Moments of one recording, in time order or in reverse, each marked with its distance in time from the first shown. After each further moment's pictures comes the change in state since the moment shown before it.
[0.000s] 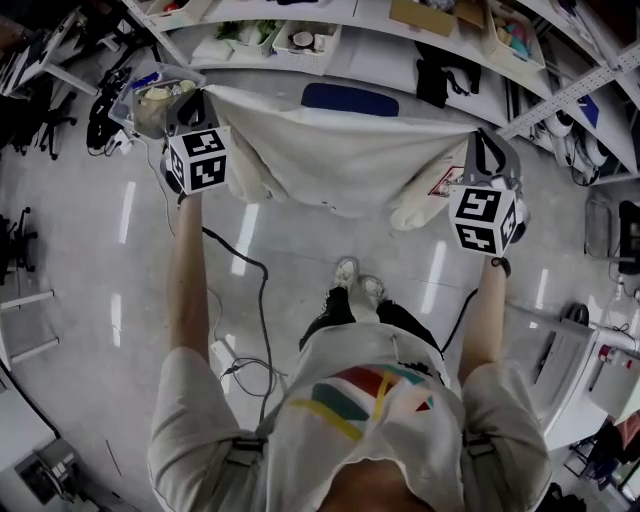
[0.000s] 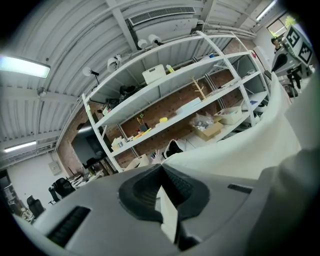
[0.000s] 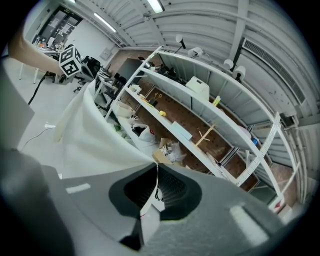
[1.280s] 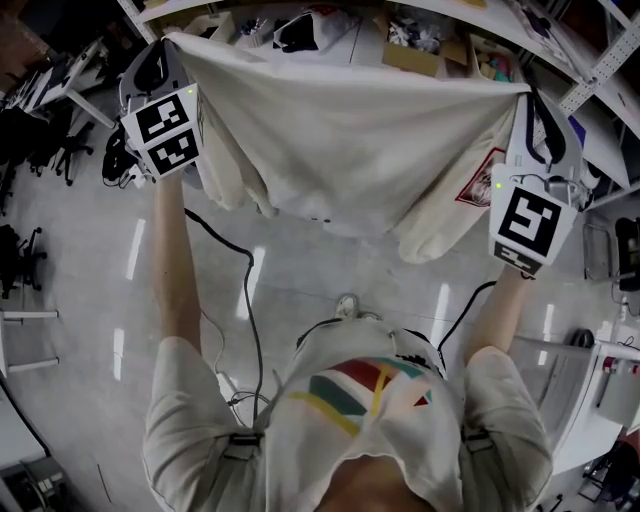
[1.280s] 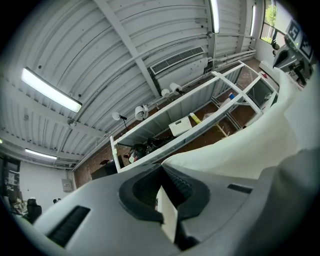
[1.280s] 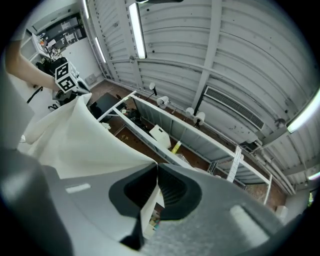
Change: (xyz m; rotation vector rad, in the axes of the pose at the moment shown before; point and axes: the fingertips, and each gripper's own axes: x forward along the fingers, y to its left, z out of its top) left arm -0.107 0.103 0.219 -0.085 -0.460 0.248; right arm -0.138 -0.148 0.139 0.054 -0.458 -0.353
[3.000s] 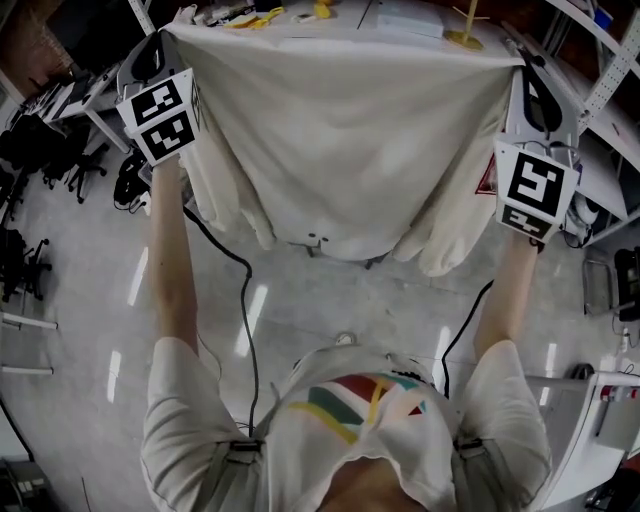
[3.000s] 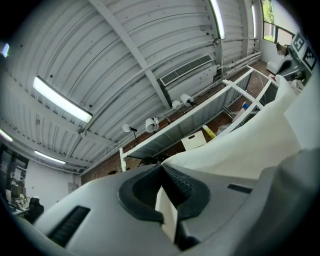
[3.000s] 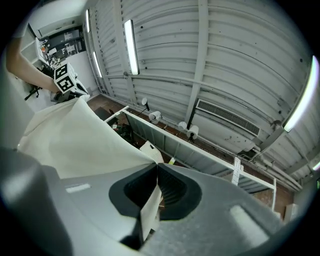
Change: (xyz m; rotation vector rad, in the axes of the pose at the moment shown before) left arm 0.020 0.049 0.089 -0.039 -0.115 0.113; right arm 0.051 -0.057 0.056 0.042 -0.201 -0.054
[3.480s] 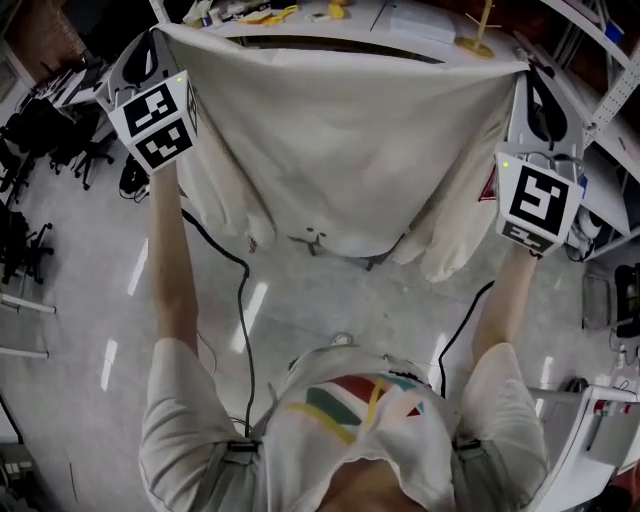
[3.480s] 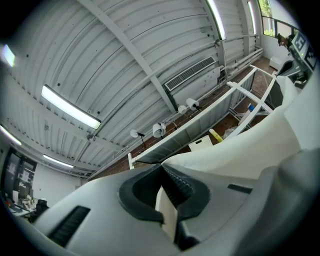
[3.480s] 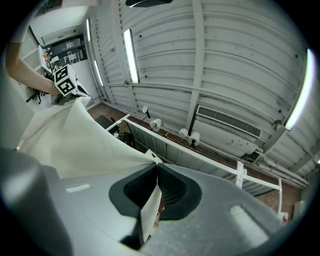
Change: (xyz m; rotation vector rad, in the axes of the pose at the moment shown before) left arm -0.037 0.025 0.021 0.006 -0.032 0.080; right arm -0.013 0.005 0.024 0.029 -0.086 0.032
